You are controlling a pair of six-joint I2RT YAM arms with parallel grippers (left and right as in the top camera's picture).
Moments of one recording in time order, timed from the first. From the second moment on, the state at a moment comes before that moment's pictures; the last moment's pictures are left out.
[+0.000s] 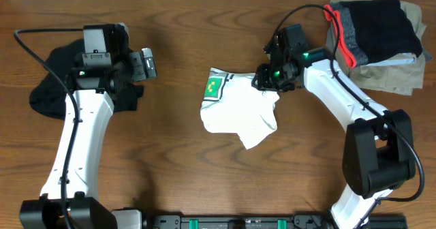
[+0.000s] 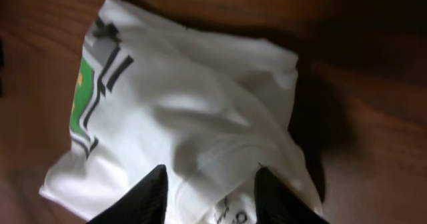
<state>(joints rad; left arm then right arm) 0.03 1.49 1.25 -0.69 0.04 -0.16 0.30 1.90 1.37 -0.66 -0.35 0.33</state>
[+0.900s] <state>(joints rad) 0.03 1.49 1.25 -0.69 0.04 -0.16 0.22 1.90 1.34 -0.73 -0.35 0.14</state>
